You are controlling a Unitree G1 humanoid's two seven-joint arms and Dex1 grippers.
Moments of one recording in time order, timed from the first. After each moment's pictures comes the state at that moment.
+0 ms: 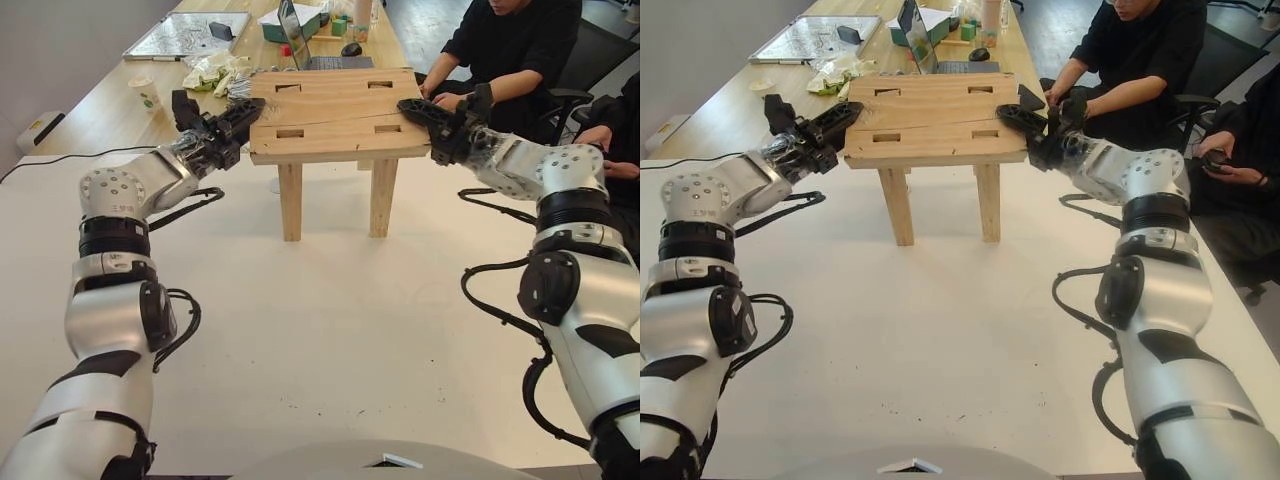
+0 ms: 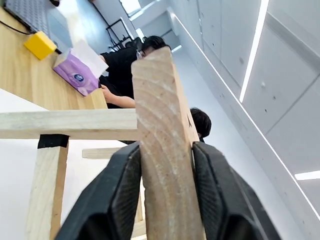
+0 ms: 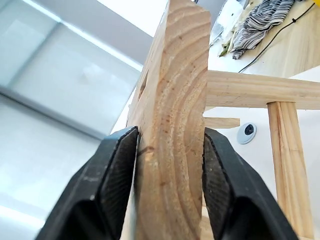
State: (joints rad) left arm -1.05 0.51 0.29 0.97 -1.23 0.87 -0.34; right arm -1.20 -0.39 -0.46 1.10 0.91 0.94 0.39
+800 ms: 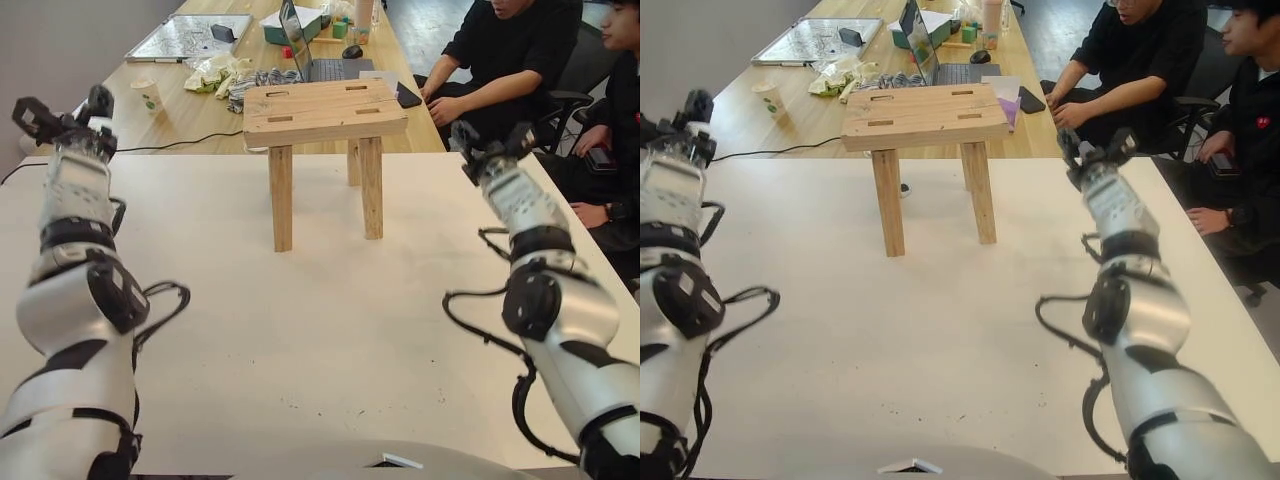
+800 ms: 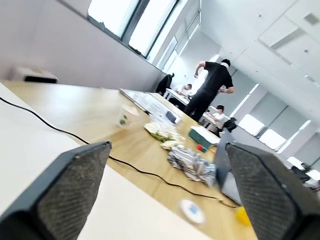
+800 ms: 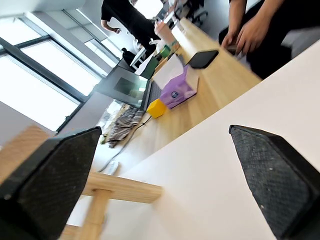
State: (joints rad) left arm -0.90 0.60 0.40 1.10 -0.53 -0.13 -0.22; right arm -0.89 -0.30 -0.43 1.05 0.52 0.10 0.31
